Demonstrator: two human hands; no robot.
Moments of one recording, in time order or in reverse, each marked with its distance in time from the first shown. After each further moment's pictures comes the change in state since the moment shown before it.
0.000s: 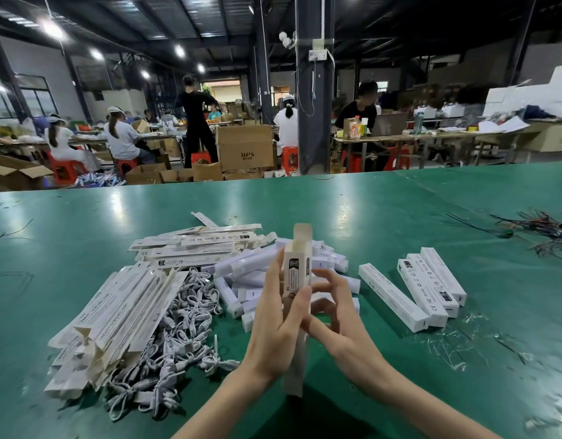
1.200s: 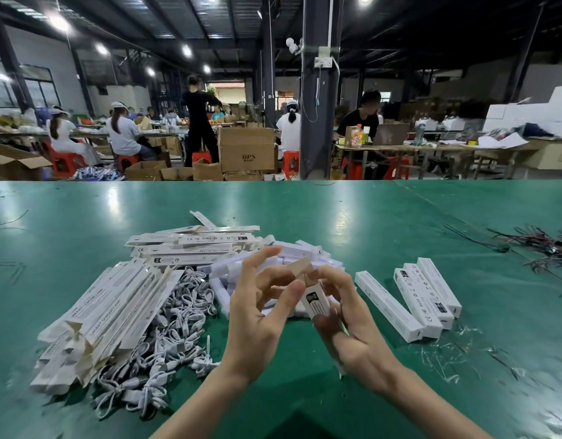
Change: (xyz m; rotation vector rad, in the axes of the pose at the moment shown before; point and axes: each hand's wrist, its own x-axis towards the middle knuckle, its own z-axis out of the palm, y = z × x) left_hand 0.003 0.025 -0.009 -0.107 0.141 0.121; right_hand 0.002 -0.022 -0.021 -0.132 -0.150 -0.244
